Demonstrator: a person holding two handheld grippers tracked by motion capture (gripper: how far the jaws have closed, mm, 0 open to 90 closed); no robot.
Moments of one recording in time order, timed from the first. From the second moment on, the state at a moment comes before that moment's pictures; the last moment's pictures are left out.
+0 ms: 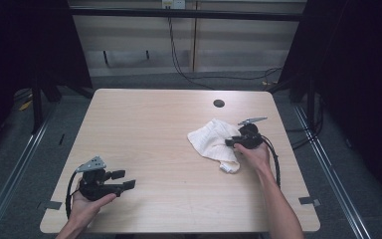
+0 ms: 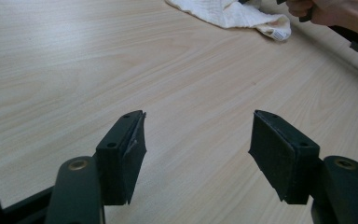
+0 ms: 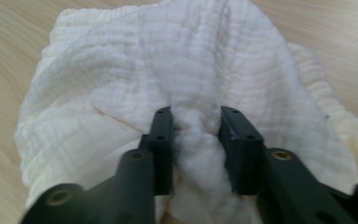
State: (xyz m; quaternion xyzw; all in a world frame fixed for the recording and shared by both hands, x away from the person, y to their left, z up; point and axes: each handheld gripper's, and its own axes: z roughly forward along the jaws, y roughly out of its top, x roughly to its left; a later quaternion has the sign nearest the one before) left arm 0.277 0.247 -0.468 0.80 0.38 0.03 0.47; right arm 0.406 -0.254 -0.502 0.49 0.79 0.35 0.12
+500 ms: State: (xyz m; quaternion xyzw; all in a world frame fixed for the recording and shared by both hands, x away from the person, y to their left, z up) left arm 0.282 0.247 -0.468 0.77 0.40 0.02 0.49; right arm 0.393 -0.243 -0.504 0.47 0.79 0.38 0.09
